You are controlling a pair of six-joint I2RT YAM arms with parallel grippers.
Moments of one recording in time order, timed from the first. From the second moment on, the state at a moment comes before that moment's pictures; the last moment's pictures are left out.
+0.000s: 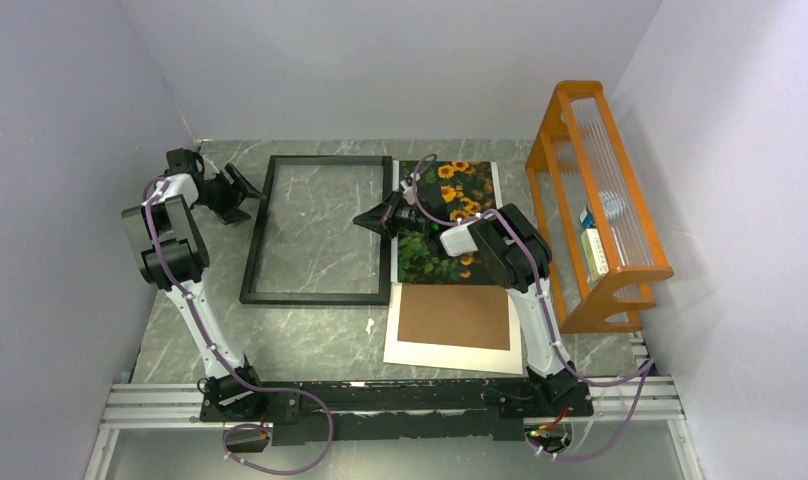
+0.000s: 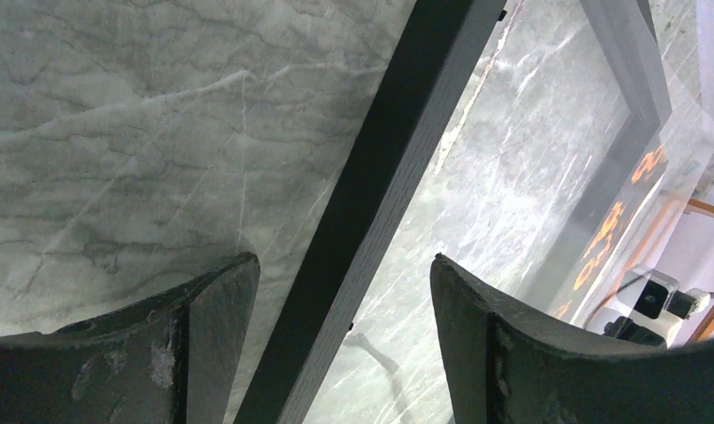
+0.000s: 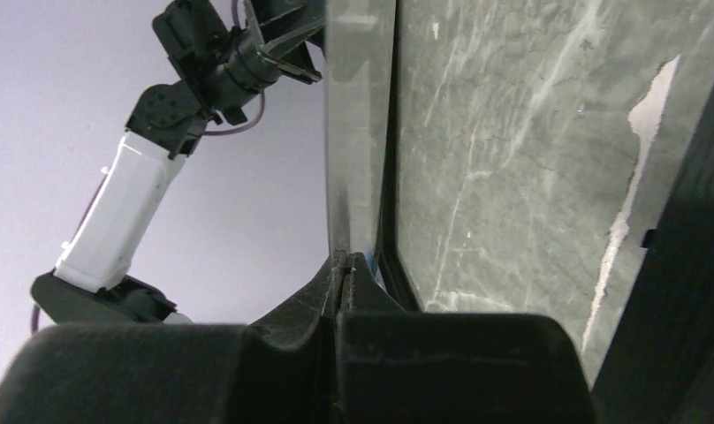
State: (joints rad) left arm 0.35 2.21 1.65 -0.52 0.58 -0.41; right arm 0.55 2.29 1.26 0.85 -0.63 1.40
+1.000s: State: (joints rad) left arm 0.35 2.21 1.65 -0.51 0.58 -0.41; right arm 0.56 2.29 1.21 0.79 -0.62 1.30
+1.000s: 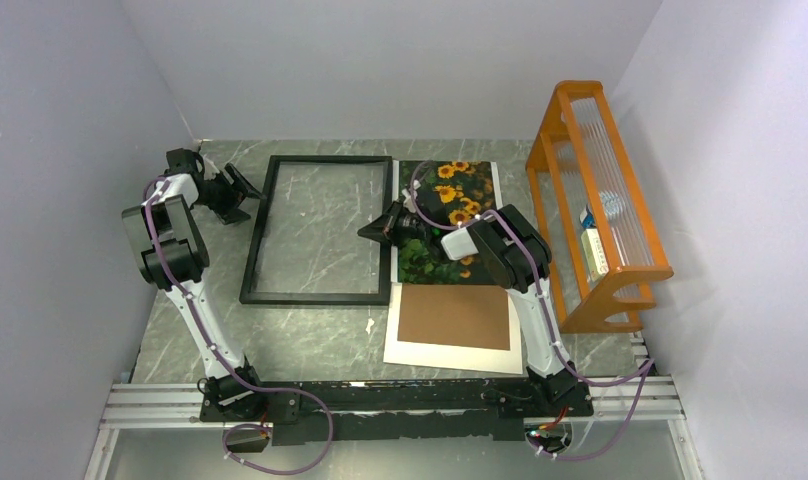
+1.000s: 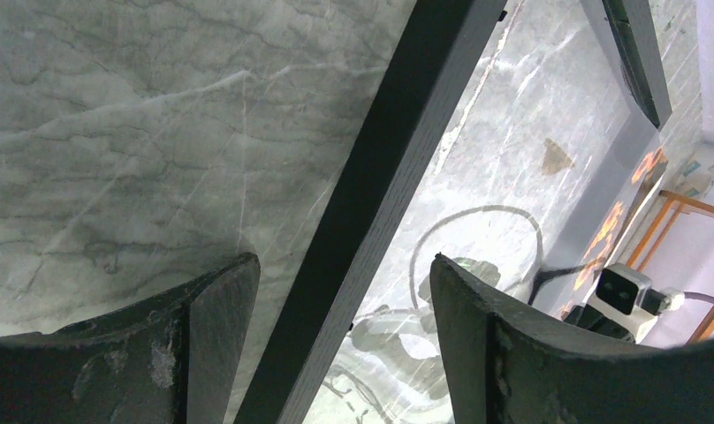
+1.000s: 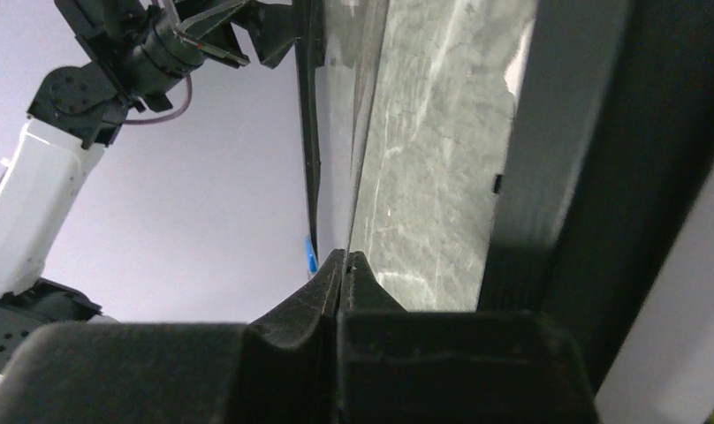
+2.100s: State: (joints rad) left arm 0.35 2.21 1.65 -0.51 0.57 -0.41; right arm 0.56 2.33 1.24 1.13 -0.70 1.30
